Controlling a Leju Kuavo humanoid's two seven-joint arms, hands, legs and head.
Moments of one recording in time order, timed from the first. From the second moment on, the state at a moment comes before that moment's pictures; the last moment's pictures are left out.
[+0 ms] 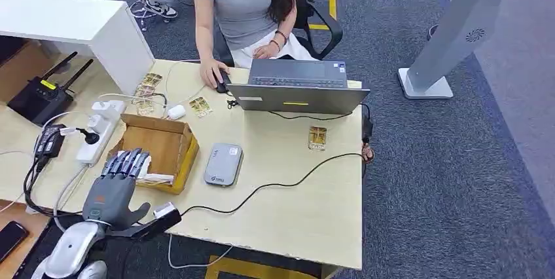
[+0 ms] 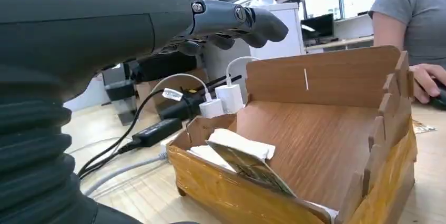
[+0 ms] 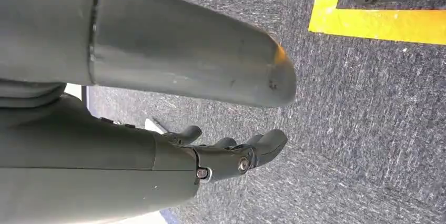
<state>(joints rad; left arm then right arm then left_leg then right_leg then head) 0.16 0.29 -0.07 -1.71 -1.25 0.08 0.03 -0.05 0.11 -1.07 -0.20 1.36 -0.12 0.04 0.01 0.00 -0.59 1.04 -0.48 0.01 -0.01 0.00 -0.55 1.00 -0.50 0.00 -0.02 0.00</state>
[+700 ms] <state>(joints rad) 0.06 0.25 -0.07 -1.53 -1.28 0.05 0.07 -0.06 0.11 -1.07 -0.20 1.38 -0.10 0.05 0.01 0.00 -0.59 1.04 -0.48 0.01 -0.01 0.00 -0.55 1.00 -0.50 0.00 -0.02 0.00</state>
